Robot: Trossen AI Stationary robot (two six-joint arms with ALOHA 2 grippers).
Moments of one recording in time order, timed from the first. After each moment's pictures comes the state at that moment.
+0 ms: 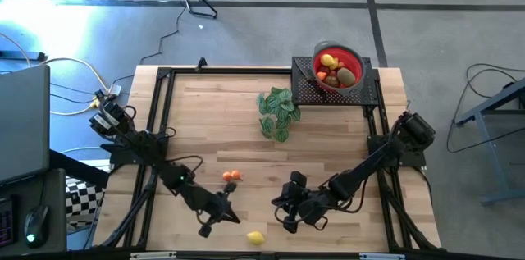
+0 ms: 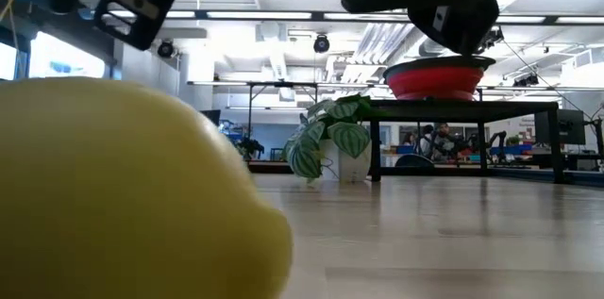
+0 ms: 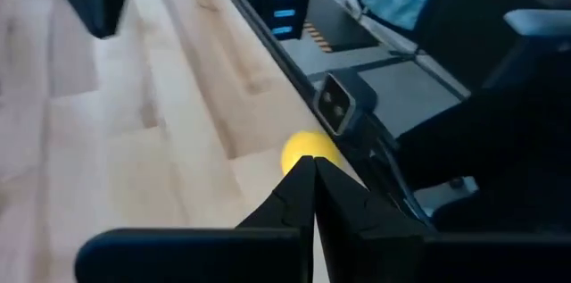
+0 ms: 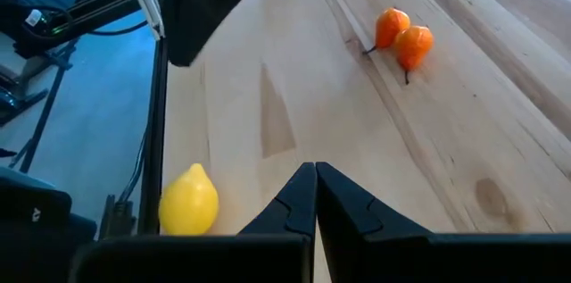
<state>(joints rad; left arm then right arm) -0.68 1.61 0.70 0.57 -0.15 -0.21 0.62 1.80 1.10 0.04 0.49 0.76</state>
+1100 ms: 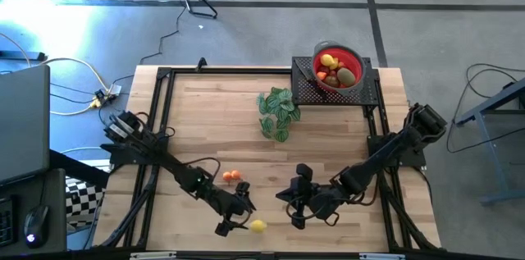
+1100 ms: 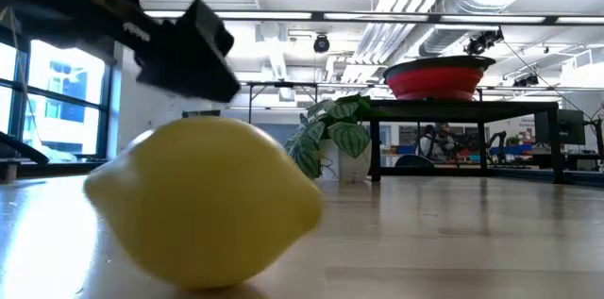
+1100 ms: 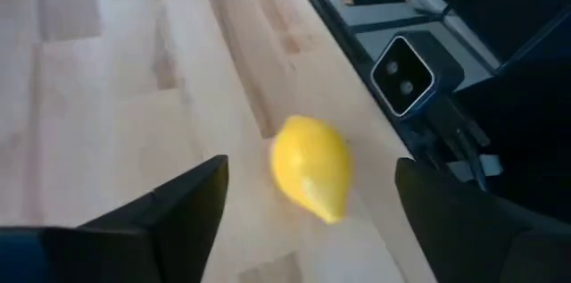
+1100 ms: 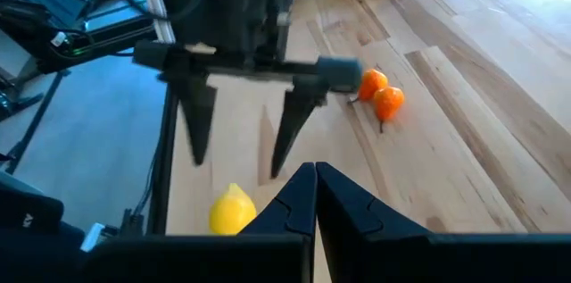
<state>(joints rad) -0.59 1.77 0.88 0.39 -0.08 -0.24 0.63 1.65 1.10 -0.05 0.55 0.66</state>
